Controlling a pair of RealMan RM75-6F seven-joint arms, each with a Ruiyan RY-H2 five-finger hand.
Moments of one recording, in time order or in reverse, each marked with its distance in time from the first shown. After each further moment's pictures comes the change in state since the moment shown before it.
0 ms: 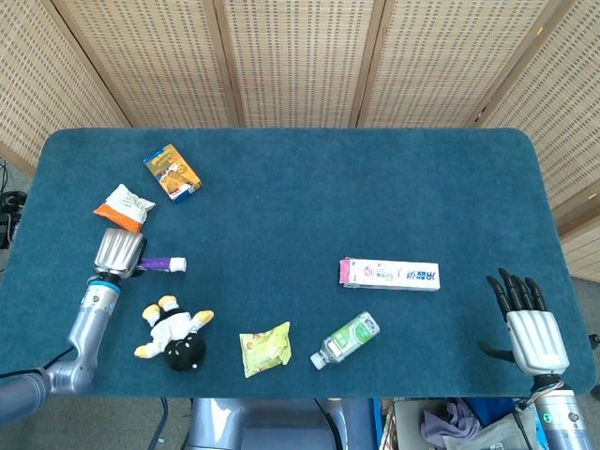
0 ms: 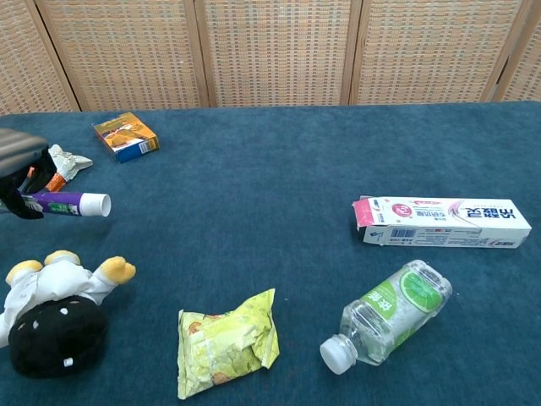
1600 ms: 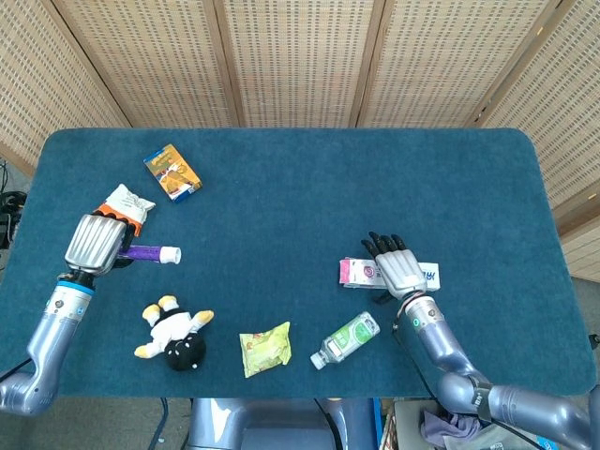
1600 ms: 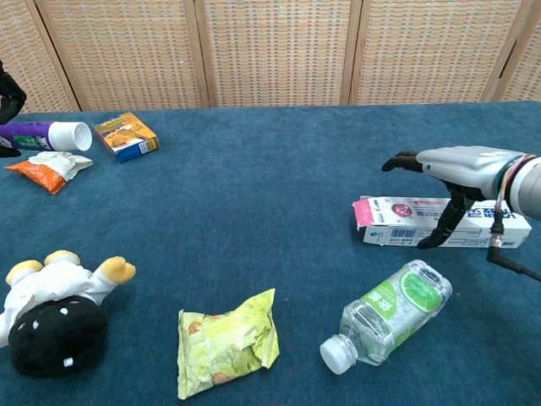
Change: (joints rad) left arm 0.067 0.258 -0.034 -0.317 0.196 0.147 -0.119; right arm 0.555 -0.341 0.188 0.127 0.579 -0.527 -0.385
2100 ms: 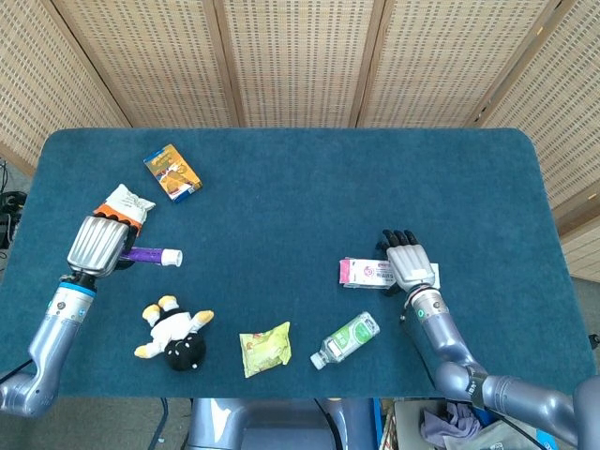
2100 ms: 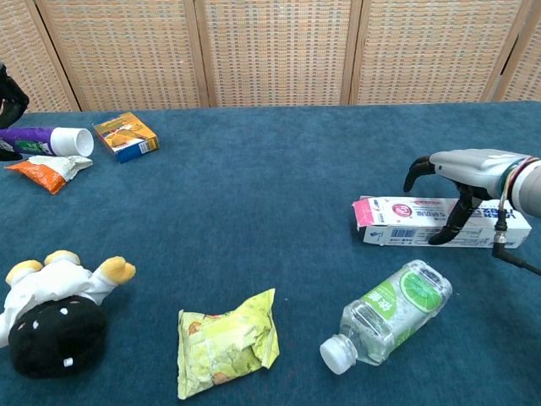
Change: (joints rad) left arm 0.003 -0.009 0.002 0.008 0.013 -0.001 0.006; right arm 0.025 -0.036 -0.026 0.118 0.052 0.009 0.048
